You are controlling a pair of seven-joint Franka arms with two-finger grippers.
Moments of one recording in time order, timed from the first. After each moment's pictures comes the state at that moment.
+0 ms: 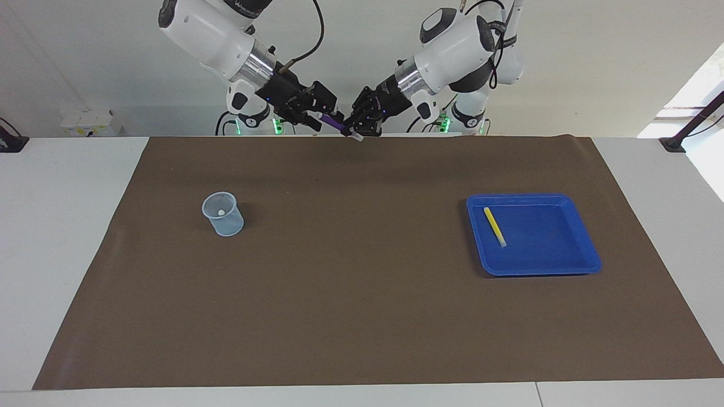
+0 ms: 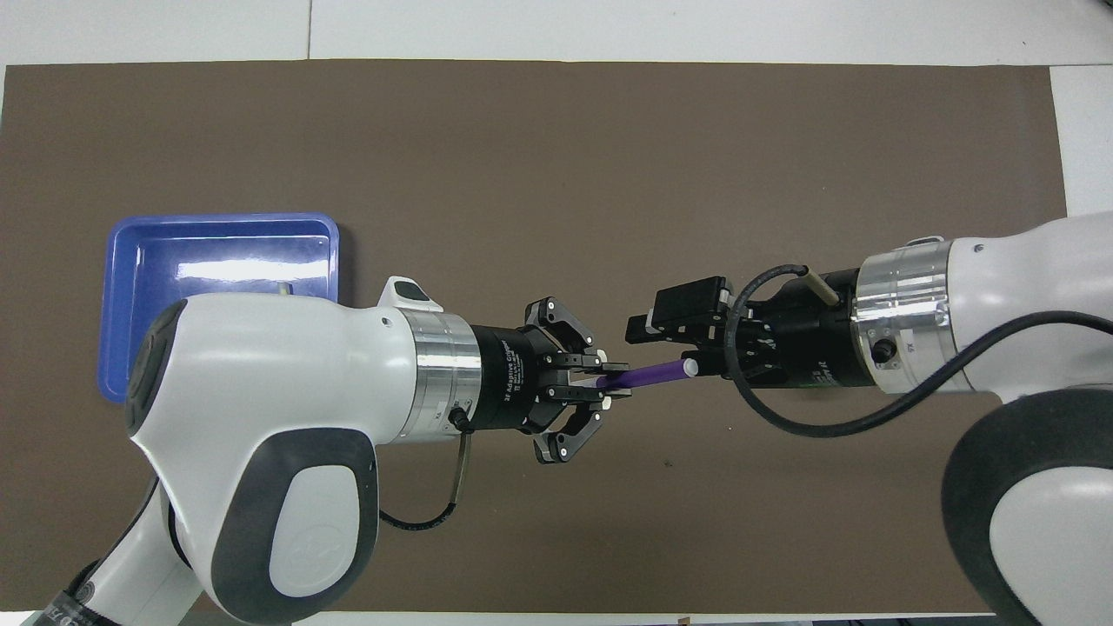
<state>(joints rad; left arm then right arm) -0.64 -0.10 -0.06 -1.97 -0.88 2.21 -1.88 -0.12 -0.20 0.37 -1.92 0.83 1.82 0.42</state>
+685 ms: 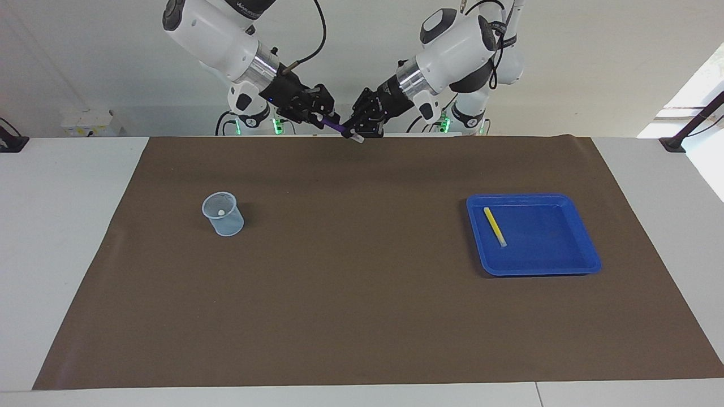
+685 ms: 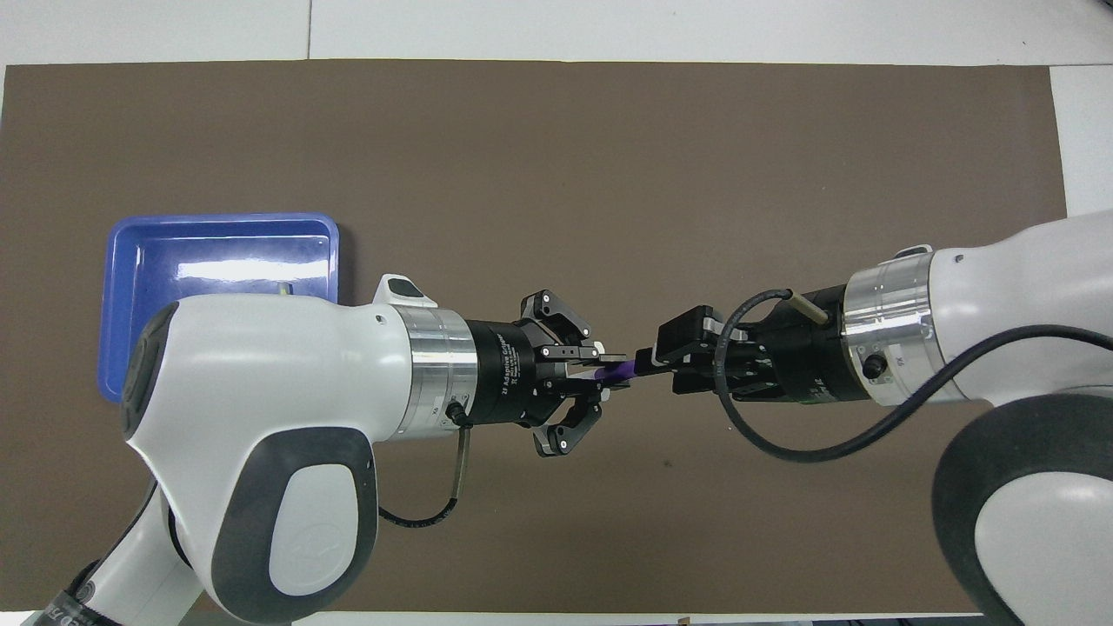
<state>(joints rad) -0.64 -0.10 -0.05 -1.97 -0.88 2.23 -1.90 -0.12 -0.20 0.37 -1.92 0.79 1.76 0.40</state>
